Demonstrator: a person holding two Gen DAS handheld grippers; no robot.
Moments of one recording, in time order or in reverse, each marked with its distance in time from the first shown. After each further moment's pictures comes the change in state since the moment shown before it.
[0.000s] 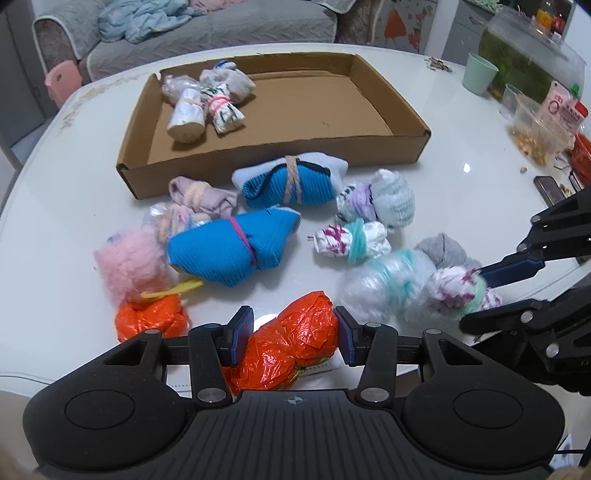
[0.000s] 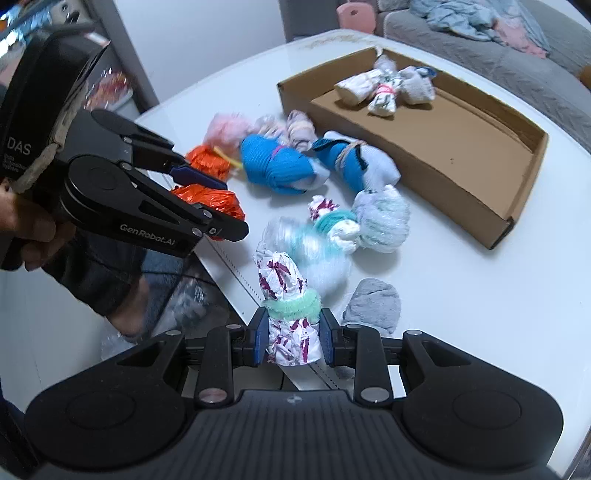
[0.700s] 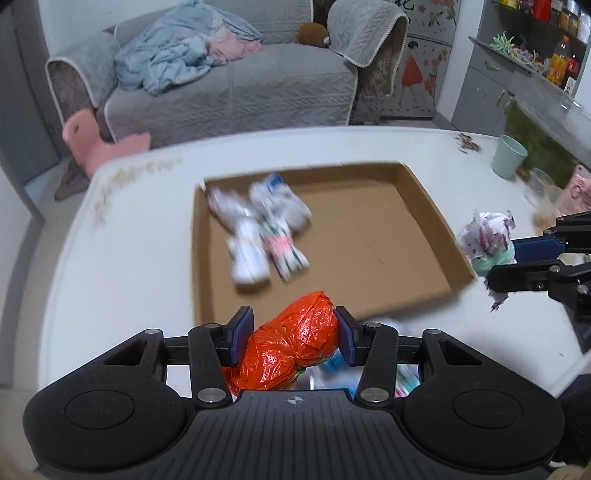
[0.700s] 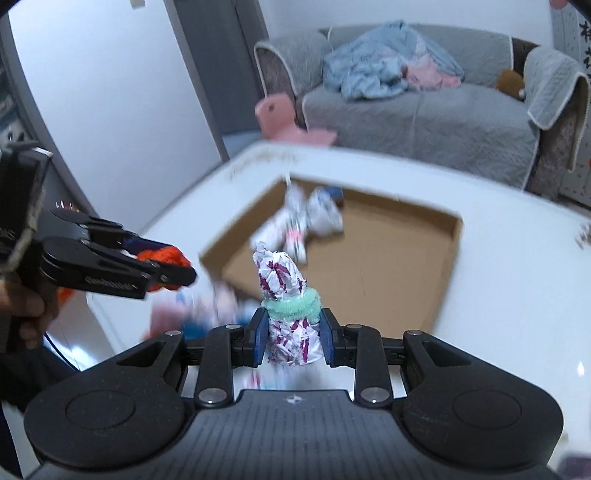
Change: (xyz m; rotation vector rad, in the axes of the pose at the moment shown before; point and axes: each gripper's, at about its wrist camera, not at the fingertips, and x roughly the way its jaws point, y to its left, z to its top) left arm -0.034 0.066 0.141 0.010 -0.116 0.039; right arm -0.057 -0.064 0.090 0.245 -0.309 -0.068
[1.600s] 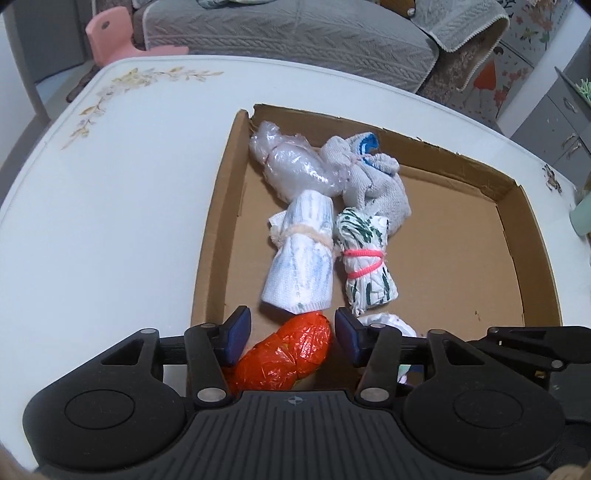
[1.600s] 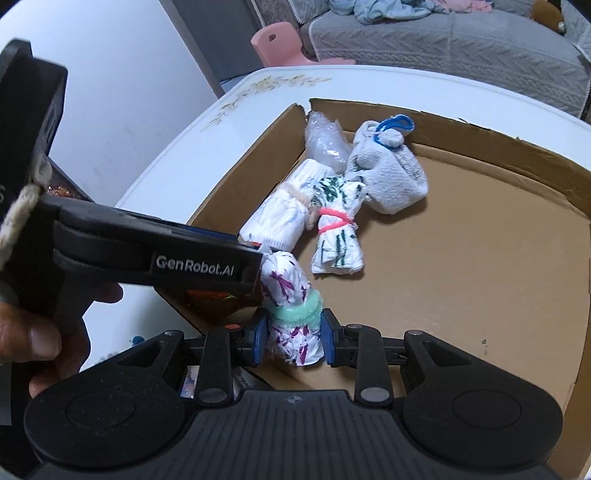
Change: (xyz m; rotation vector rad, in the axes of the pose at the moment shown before) left arm 0.140 0.065 0.011 -0.286 0.157 -0.016; right arm 0.194 0.014 0.026 0.080 0.219 0.048
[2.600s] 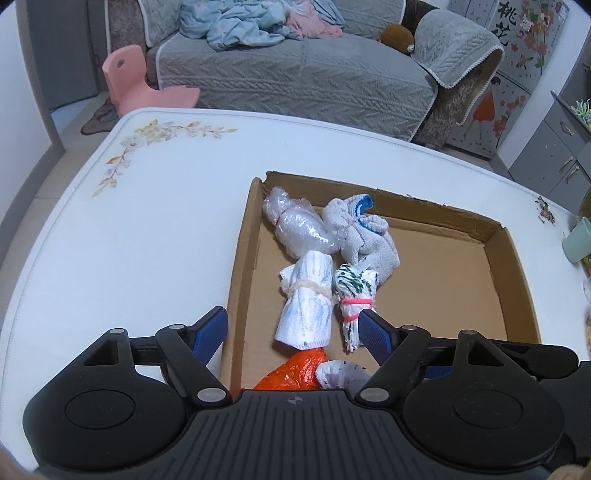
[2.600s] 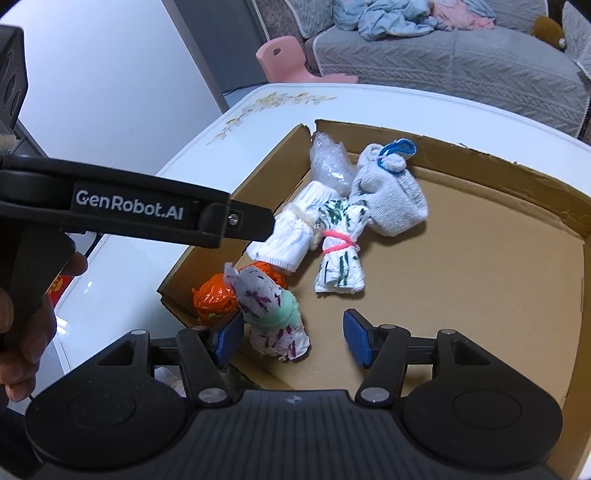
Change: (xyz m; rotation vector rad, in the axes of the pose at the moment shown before) left arm -0.048 -0.001 0.012 0.001 -0.122 0.020; right arm -0.012 0.004 0.006 -0.017 -0.044 -0.017
